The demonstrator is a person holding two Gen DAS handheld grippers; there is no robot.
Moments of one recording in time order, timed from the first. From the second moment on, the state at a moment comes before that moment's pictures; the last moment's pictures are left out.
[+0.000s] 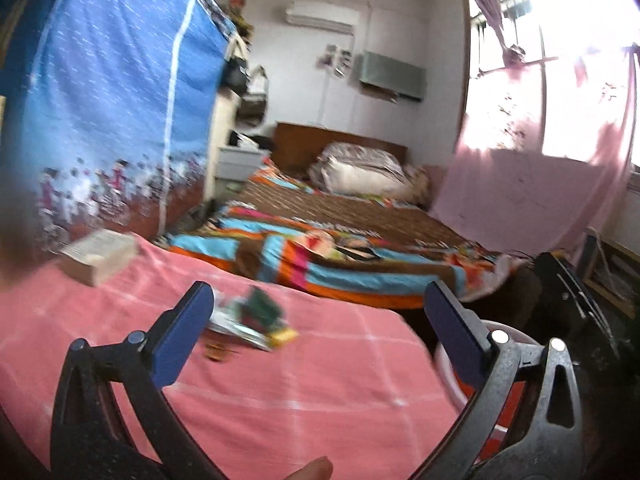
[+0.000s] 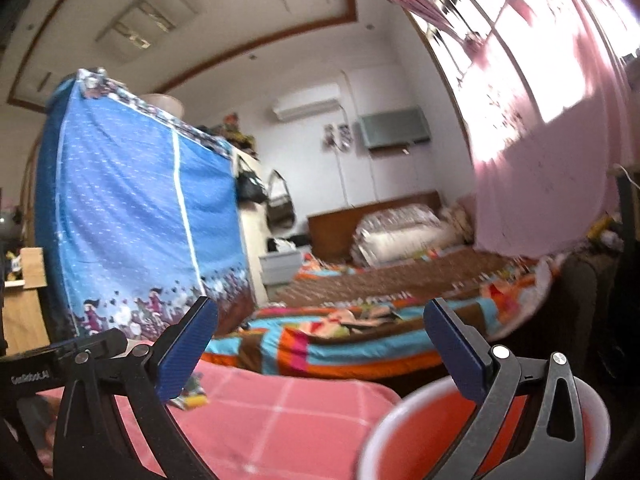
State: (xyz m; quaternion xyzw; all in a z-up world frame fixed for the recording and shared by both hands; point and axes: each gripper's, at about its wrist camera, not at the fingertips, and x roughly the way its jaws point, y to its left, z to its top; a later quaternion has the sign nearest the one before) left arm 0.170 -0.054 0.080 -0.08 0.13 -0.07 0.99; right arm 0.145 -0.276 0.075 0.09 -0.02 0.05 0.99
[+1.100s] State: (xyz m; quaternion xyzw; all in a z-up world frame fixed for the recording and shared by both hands) left arm 0.219 0.031 0.038 -0.04 0.21 -0.06 0.97; right arm 0.240 -0.156 0.044 -0.01 0.12 0.19 0.98
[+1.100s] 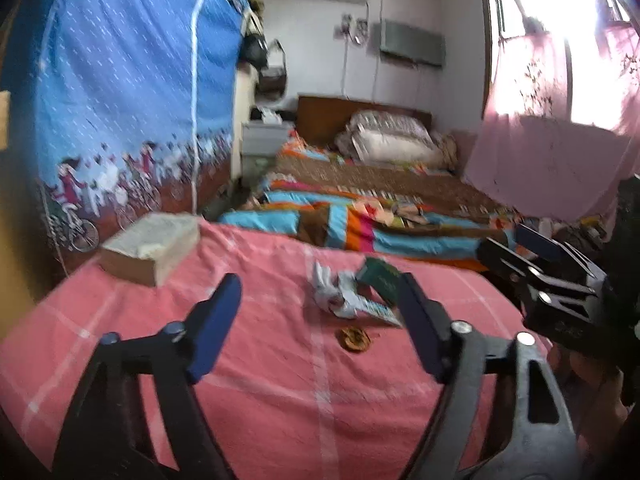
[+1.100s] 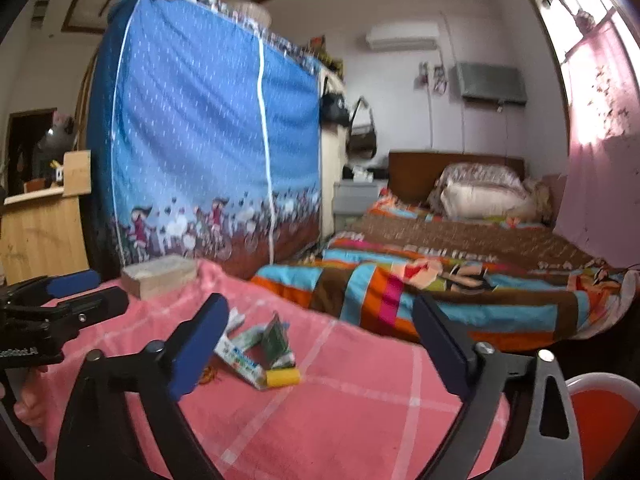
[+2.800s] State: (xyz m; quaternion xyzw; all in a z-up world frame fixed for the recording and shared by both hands) left arm 0.236 -0.002 0.036 -0.02 0.27 -0.11 0.96; right arm 0.264 -0.131 0.028 -0.04 0.23 0.22 0.95
